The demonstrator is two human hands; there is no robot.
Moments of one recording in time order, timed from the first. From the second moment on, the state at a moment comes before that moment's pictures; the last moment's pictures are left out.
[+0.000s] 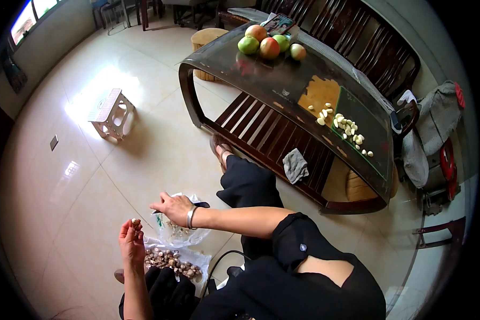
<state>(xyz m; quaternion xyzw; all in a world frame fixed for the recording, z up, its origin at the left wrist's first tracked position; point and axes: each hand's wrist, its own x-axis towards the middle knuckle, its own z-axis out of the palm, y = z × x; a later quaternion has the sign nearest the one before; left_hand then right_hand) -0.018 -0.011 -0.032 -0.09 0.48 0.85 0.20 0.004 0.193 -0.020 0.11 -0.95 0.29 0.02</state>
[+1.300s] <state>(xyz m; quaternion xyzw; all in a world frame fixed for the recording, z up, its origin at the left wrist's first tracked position) -0.062 -0.002 -0.116 -0.22 0.55 0.76 0.27 -0.118 0.819 0.133 -0.23 -0.90 -0.07 0.36</state>
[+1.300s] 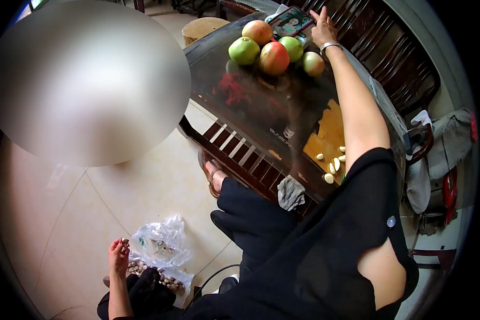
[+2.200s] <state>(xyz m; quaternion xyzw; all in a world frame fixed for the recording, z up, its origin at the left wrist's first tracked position) -0.019 -0.008 -0.006 -0.10 0.36 0.86 0.34 -0.018 0.183 0.010 0.06 -0.69 0.70 -0.18</state>
